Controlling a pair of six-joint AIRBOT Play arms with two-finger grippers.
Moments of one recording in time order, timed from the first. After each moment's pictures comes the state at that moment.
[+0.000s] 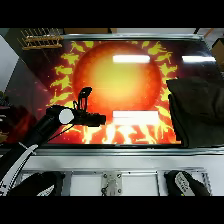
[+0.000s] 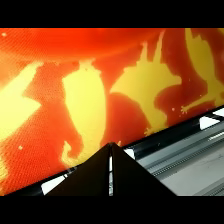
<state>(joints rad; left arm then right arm) -0.54 -1.11 0.89 1.18 -0.92 -1.79 -0.56 -0.92 1.15 -1.60 1.45 1.99</state>
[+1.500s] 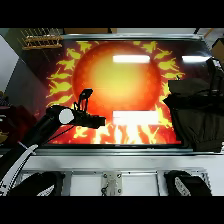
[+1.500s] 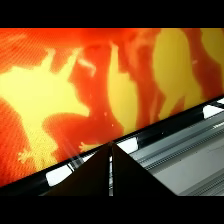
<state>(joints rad) -0.54 -1.11 0.89 1.18 -0.96 -1.78 -0.07 -0.79 1.07 -1.12 1.21 1.43</state>
